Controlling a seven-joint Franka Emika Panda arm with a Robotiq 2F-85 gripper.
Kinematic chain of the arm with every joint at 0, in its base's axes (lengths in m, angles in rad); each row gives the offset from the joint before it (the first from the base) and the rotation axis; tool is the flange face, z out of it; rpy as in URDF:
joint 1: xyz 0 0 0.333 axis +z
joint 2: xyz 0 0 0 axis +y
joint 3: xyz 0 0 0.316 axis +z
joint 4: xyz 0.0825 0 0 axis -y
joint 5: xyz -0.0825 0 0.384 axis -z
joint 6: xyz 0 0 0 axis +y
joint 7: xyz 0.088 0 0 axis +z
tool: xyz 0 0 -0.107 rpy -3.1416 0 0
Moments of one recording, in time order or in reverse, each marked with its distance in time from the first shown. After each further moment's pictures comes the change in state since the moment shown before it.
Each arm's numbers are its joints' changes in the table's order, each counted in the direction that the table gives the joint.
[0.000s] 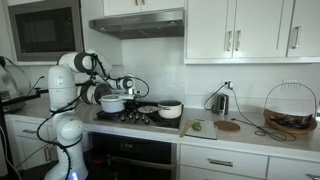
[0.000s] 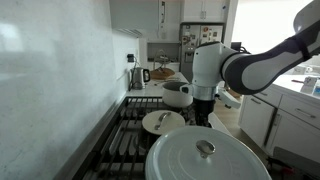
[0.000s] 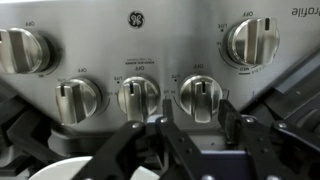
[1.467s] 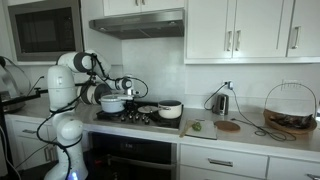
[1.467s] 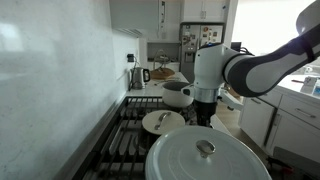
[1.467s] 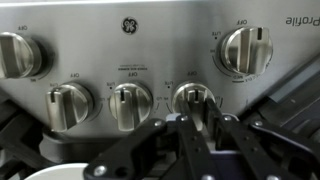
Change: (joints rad) arm 0.003 -0.009 0.011 -0.021 0.004 -0.002 0.000
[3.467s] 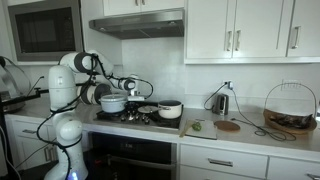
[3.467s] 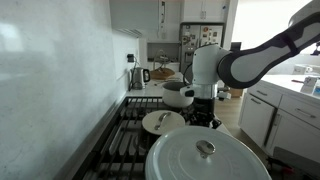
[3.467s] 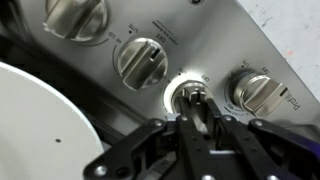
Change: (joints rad) arm -0.036 0.017 -0.026 0.018 -0.172 0.026 0.910
